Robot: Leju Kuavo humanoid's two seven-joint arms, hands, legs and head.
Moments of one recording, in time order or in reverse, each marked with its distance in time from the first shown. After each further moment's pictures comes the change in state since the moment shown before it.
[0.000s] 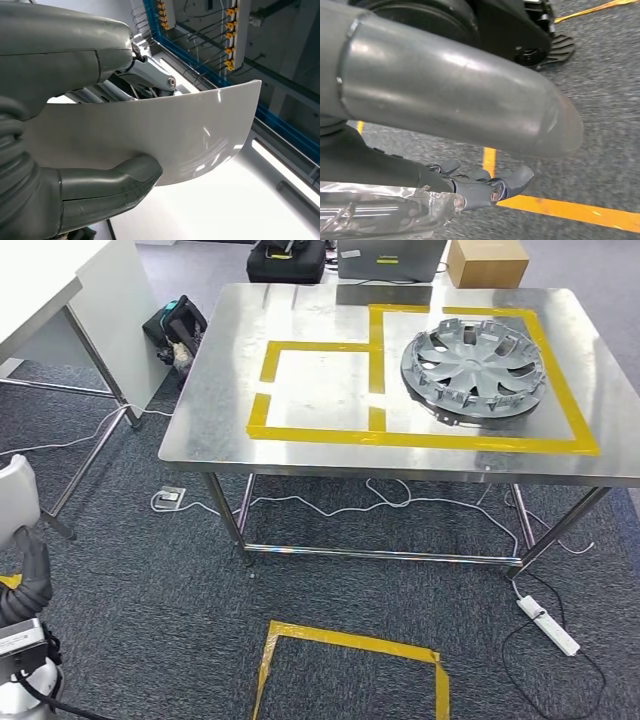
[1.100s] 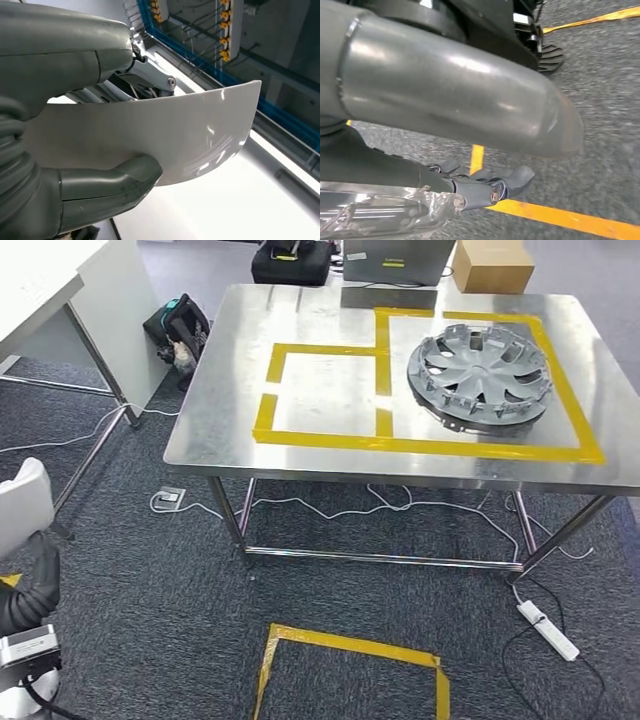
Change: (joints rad) left arm 0.019 0.030 -0.027 0.003 -0.036 0.004 0.001; right arm -0.008 0.008 0.000 -0.002 0.034 0.003 -0.037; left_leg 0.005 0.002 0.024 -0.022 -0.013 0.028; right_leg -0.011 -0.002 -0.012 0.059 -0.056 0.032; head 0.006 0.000
